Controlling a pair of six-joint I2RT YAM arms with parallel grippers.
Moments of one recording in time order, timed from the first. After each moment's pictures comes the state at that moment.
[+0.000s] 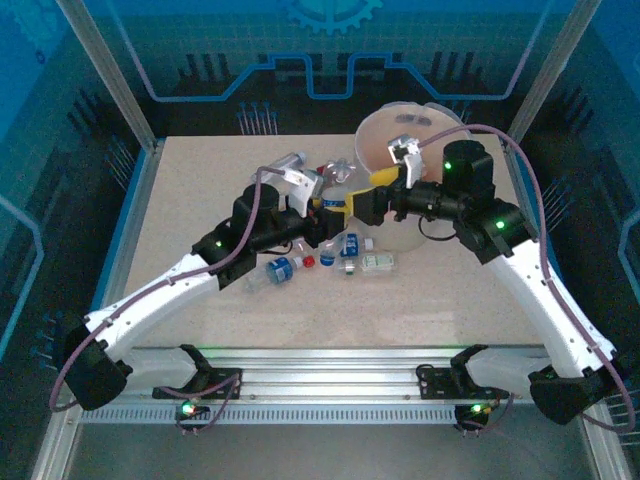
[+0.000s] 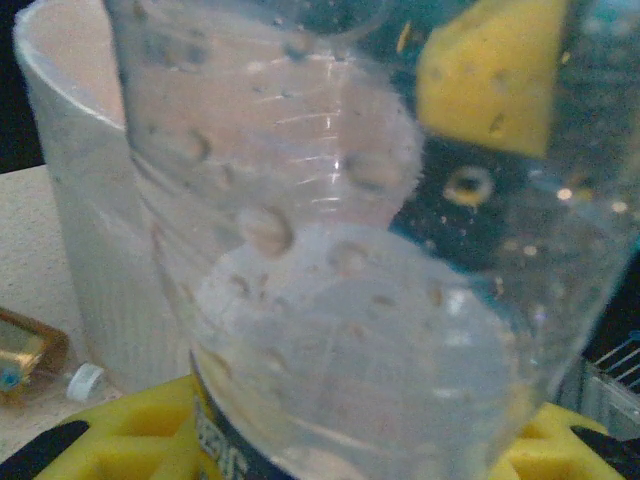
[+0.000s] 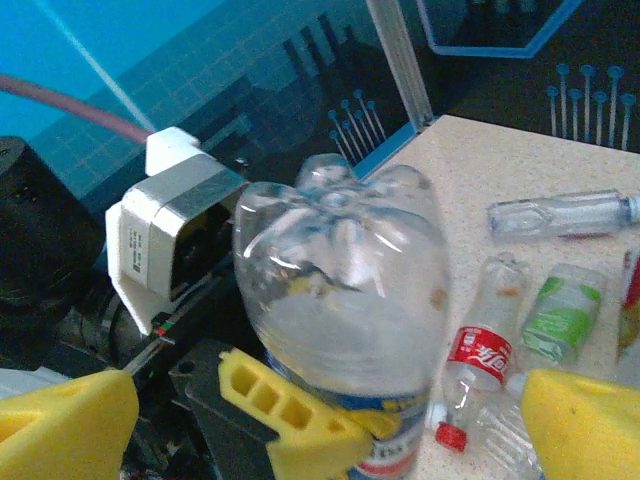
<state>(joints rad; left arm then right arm) -0.70 1.23 1.07 -0.04 0.25 -0.30 0.47 1.18 1.41 -0.57 -0.59 0.25</state>
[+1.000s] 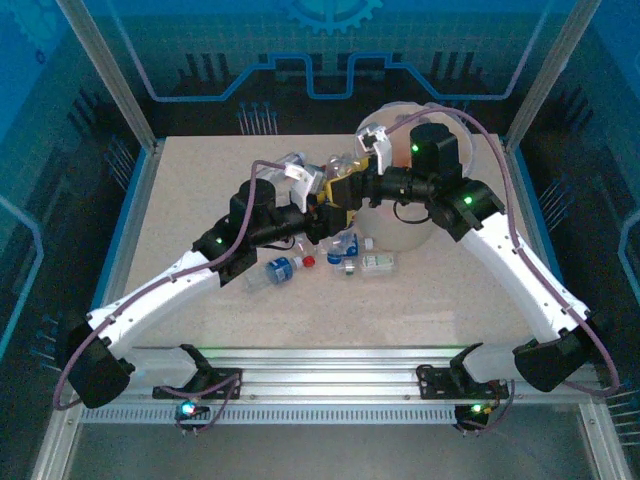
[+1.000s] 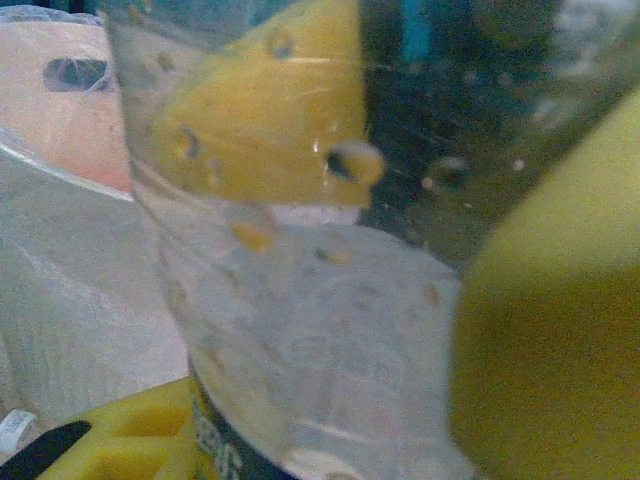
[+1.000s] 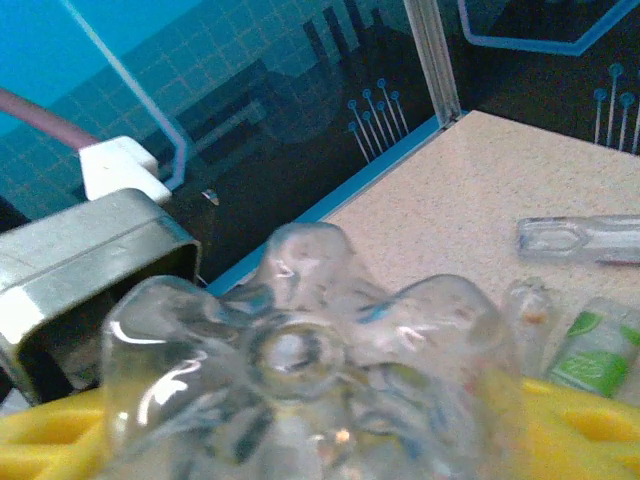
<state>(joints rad) -0.69 1.24 1.08 0.03 0.35 -0.35 0.53 1.35 1.52 -0.53 -0.59 0.22</state>
